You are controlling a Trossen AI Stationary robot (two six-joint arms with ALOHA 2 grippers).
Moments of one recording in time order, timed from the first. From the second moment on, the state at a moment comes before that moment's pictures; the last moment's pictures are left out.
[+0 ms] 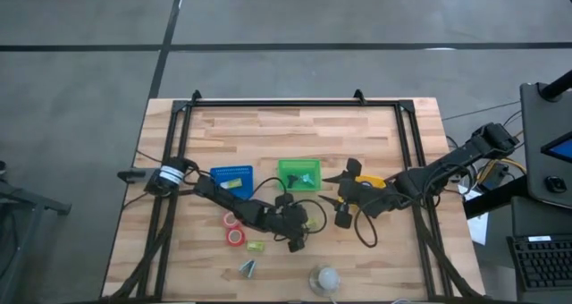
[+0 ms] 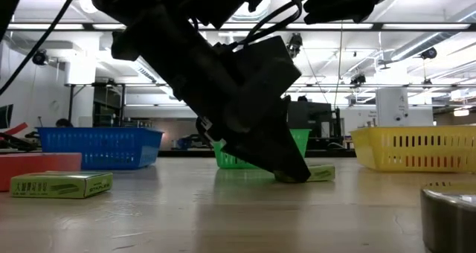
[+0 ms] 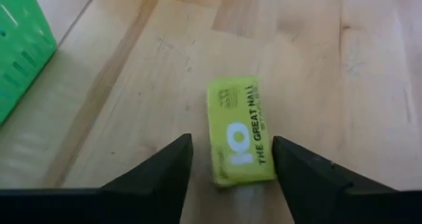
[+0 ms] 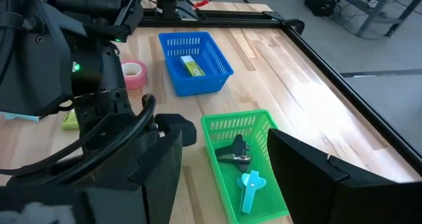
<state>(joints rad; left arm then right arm) -0.34 2.08 1.23 0.07 -0.35 -0.48 0.45 1.28 0.85 -0.15 0.68 0.28</state>
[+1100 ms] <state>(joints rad) -0.36 1.80 1.22 -0.50 -0.35 -0.43 0.45 1.28 0.81 -0.14 0.68 0.33</state>
